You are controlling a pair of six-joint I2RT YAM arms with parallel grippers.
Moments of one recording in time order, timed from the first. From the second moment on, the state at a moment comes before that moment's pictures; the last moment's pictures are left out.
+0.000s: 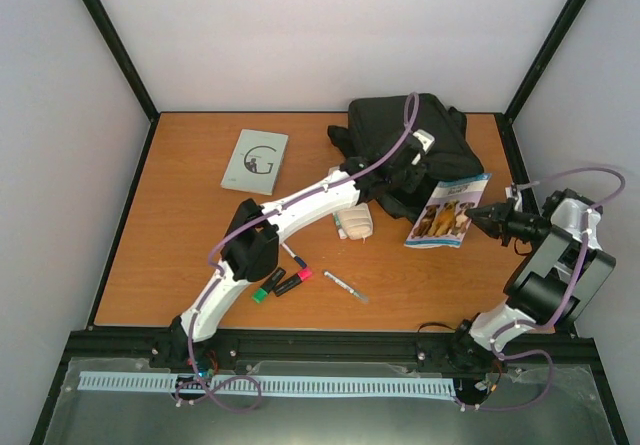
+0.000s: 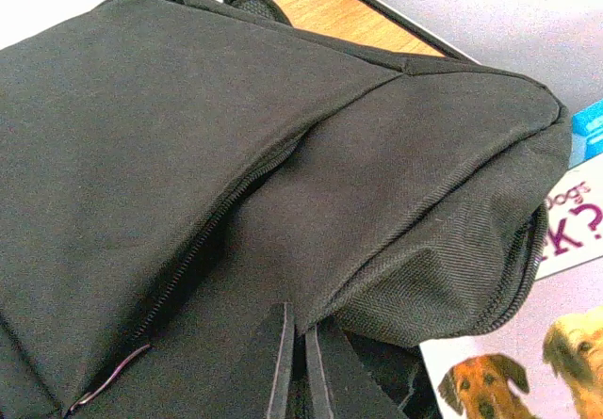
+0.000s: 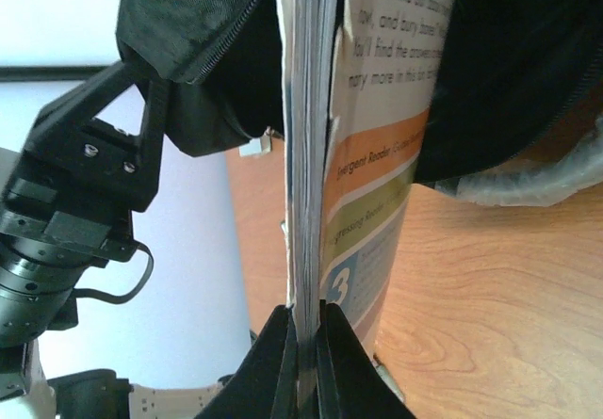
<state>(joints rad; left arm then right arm) -0.95 2.34 2.22 -0.46 -0.21 -0.16 -0.68 1.58 1.07 -1.26 -1.17 -0.29</state>
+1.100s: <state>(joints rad) -0.94 2.04 1.82 -0.31 0.01 -0.09 -0.55 1.90 1.23 -1.41 -1.32 -0.59</state>
